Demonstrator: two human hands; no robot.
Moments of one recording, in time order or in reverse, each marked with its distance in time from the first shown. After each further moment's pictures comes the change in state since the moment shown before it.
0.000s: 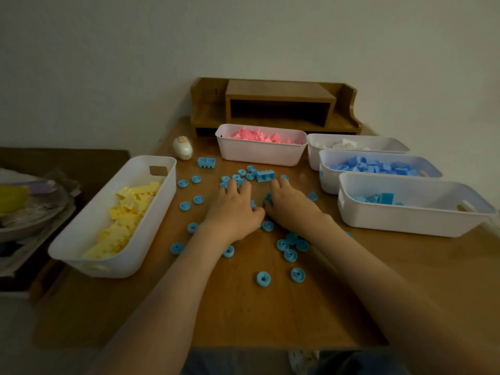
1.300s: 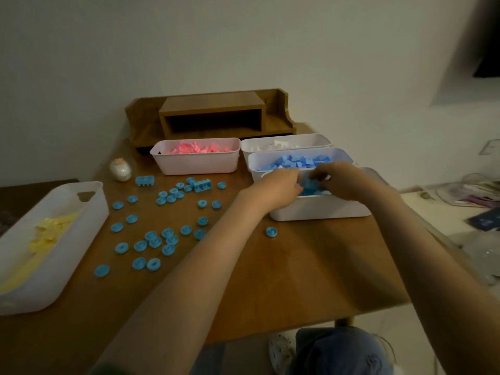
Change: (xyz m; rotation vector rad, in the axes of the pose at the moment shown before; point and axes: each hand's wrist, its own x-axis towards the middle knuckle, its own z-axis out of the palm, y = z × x) left_hand 0.036 0.194 0.001 -0.137 -0.143 0.422; right_hand -0.084 0.176 -0.102 0.110 -0.040 0.368
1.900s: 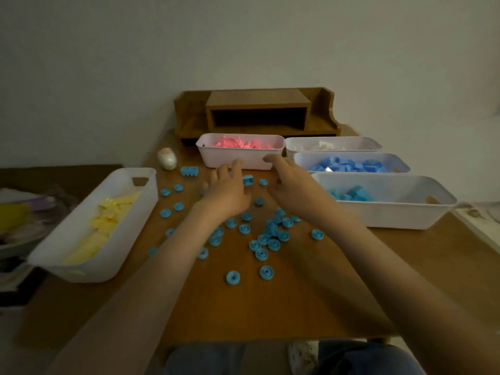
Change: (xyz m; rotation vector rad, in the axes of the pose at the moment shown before) left_hand -0.069 -0.125 -0.033 0.143 0.180 -0.510; right_hand -0.010 -0.139 0.053 0.288 0.246 -0.500
